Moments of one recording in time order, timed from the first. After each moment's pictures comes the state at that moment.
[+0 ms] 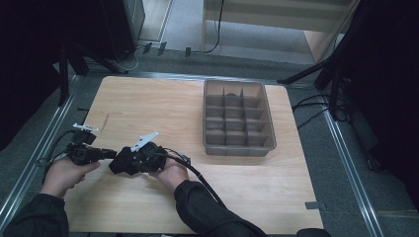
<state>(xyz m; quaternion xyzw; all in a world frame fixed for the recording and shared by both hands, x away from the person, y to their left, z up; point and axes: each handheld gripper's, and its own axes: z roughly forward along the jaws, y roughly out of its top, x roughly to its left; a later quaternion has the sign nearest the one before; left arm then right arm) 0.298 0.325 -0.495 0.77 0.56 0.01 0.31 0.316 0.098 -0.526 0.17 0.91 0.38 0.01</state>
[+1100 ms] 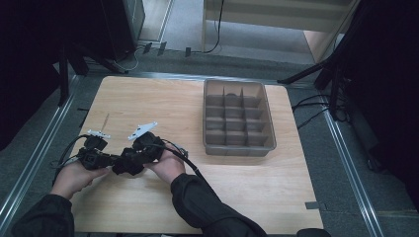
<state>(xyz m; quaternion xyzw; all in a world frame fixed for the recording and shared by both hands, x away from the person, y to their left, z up) 0.299 0.307 -0.517 0.80 0.53 0.00 0.28 0.330 0.106 -0.497 0.18 0.89 0.41 0.02</state>
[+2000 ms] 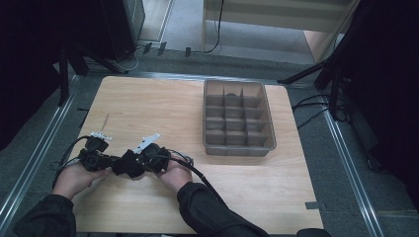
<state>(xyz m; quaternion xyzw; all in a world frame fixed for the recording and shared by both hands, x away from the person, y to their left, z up) 0.297 0.304 -0.520 0.81 0.53 0.02 0.26 0.311 0.088 -0.522 0.18 0.92 0.36 0.03</state>
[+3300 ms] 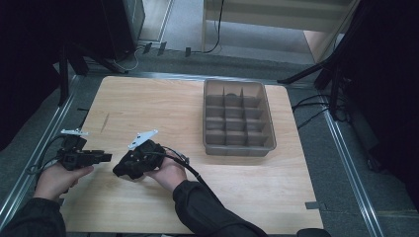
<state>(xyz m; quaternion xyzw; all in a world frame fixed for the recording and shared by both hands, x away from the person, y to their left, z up) 0.281 0.347 -0.499 0.75 0.57 0.04 0.33 0.311 0.100 -0.503 0.16 0.90 0.41 0.01</state>
